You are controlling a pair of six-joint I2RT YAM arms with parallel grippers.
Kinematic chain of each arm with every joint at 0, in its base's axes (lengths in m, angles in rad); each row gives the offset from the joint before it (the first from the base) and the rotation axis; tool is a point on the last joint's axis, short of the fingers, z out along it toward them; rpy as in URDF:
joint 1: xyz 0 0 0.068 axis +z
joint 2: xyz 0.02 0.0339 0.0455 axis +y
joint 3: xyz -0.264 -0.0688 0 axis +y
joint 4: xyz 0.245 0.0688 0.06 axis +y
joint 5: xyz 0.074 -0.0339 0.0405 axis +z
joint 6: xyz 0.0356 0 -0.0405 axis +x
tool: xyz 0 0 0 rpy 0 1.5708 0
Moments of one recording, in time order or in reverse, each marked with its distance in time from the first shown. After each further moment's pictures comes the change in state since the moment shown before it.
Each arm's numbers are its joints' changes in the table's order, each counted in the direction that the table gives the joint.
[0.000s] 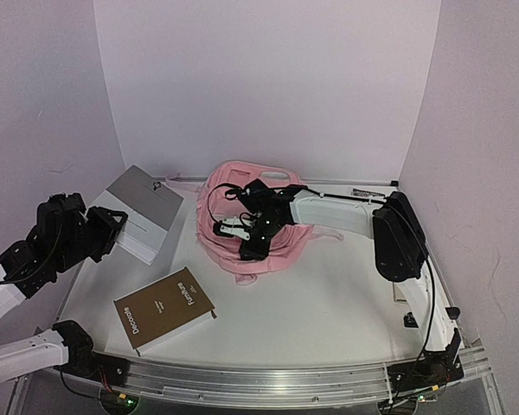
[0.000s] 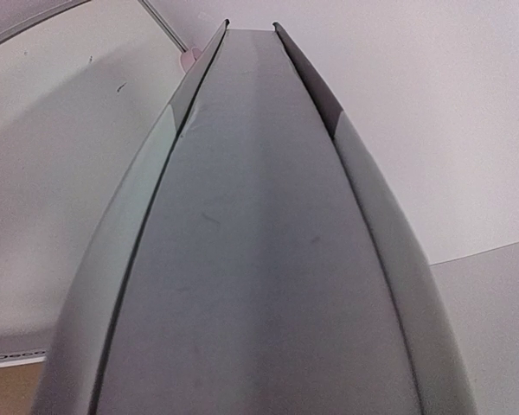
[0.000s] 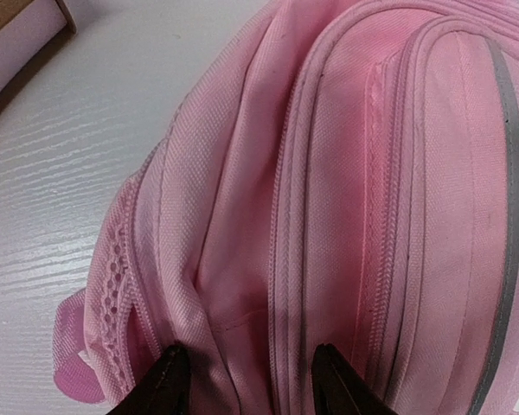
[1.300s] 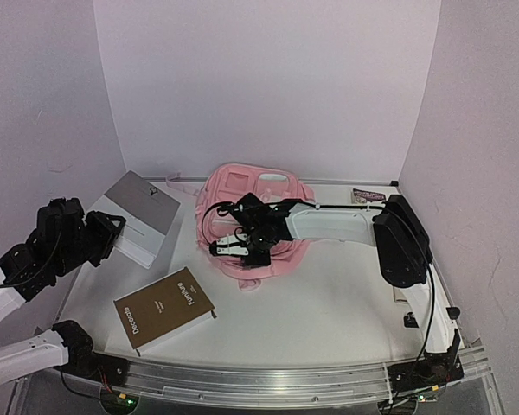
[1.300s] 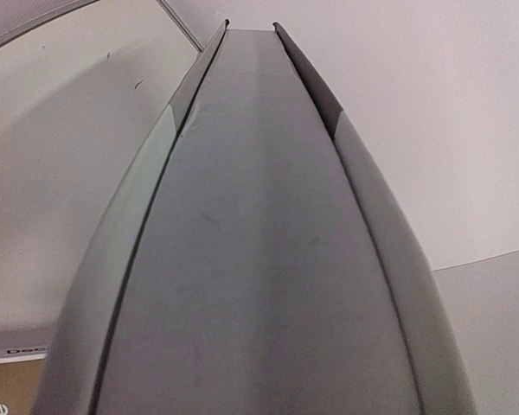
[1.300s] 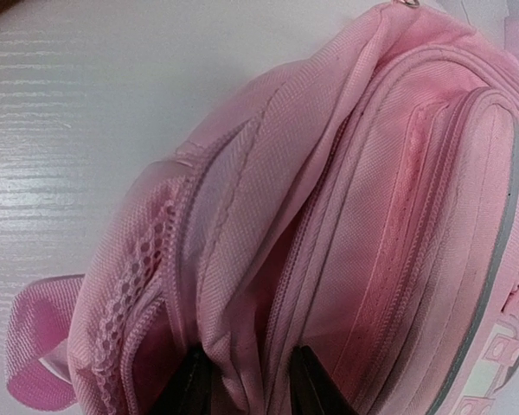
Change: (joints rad) left arm 0.000 -0.024 0.020 0.031 0.018 -0.019; right arm 0.076 -0.056 0.152 -0.122 -0.193 -0.260
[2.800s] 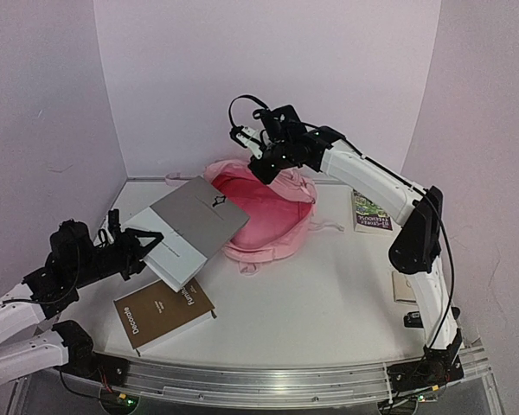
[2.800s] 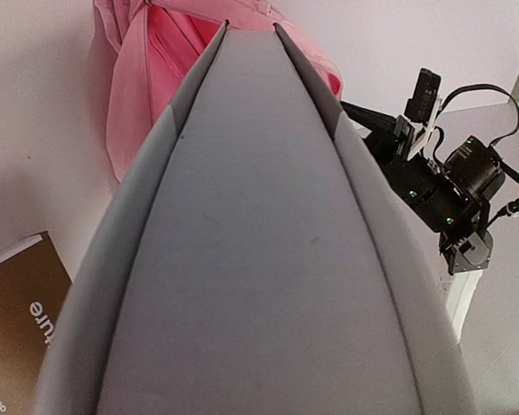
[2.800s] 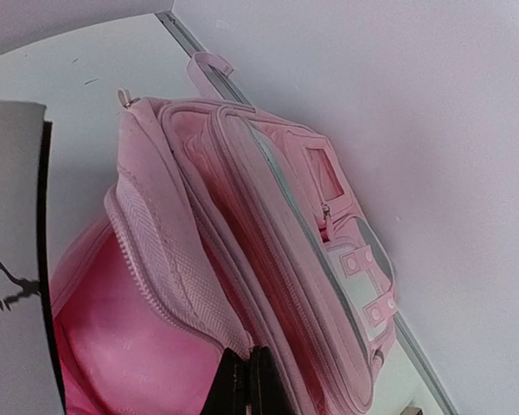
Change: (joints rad) left arm 0.000 -0.012 0.275 -0.475 -0.511 -0.011; right arm -0.160 -0.025 -0.550 0.135 -0.031 0.461
